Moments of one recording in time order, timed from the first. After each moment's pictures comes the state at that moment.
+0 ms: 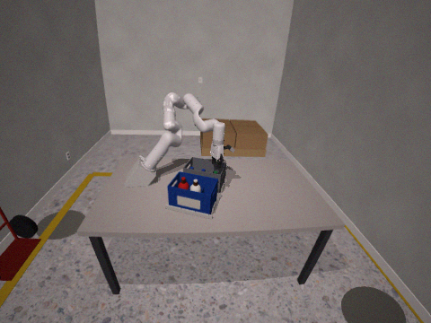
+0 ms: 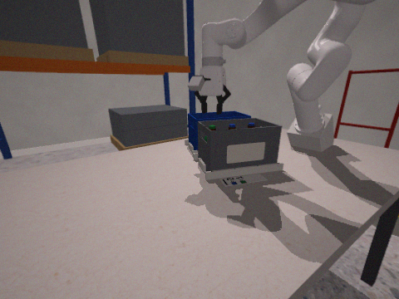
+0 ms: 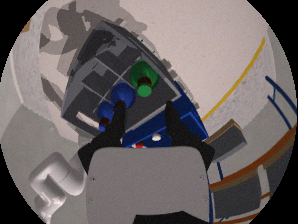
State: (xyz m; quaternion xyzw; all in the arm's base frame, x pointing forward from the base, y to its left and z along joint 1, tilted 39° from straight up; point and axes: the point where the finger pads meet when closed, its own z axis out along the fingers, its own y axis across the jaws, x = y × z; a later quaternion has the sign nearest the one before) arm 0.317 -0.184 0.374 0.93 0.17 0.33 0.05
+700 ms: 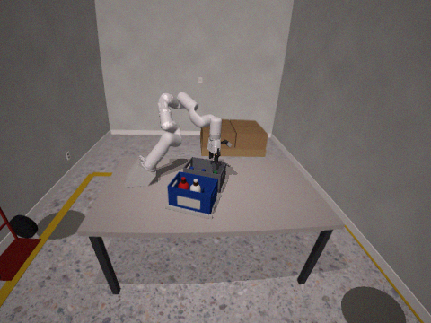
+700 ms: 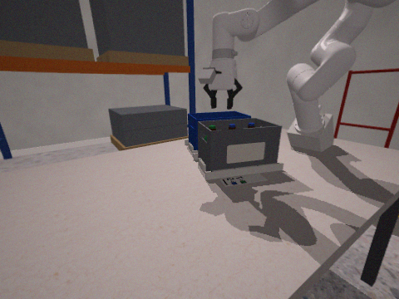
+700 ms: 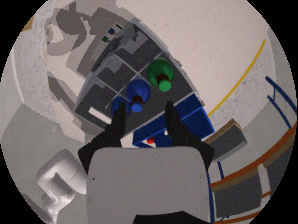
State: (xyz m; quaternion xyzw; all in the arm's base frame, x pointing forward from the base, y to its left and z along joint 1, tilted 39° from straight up) arm 0.292 -0.145 0.383 0.93 0.17 0.33 0.04
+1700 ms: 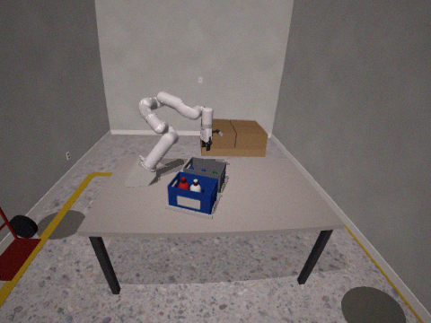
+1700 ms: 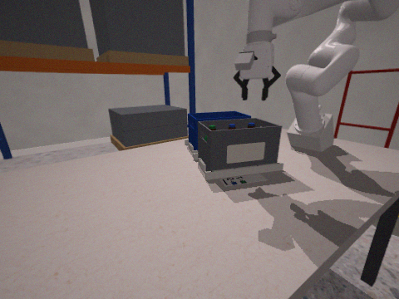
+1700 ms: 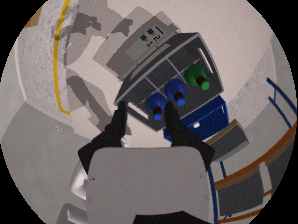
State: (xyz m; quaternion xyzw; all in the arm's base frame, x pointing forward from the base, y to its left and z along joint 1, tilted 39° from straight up) arm 0.241 -0.027 0.390 0.93 0.17 0.33 0.04
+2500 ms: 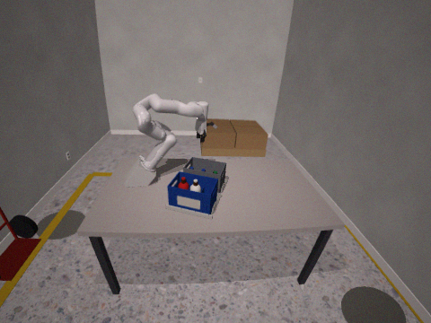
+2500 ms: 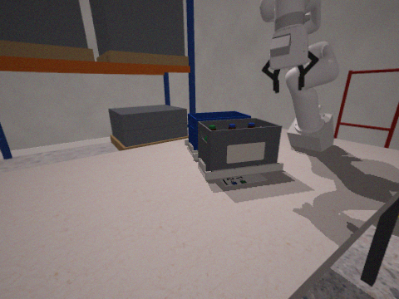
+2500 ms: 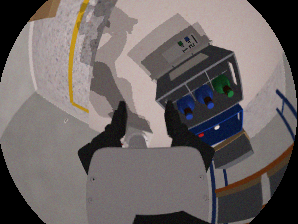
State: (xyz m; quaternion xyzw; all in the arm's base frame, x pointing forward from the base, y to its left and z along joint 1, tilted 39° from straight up) arm 0.198 0.070 0.396 0.93 0.19 0.33 -0.02
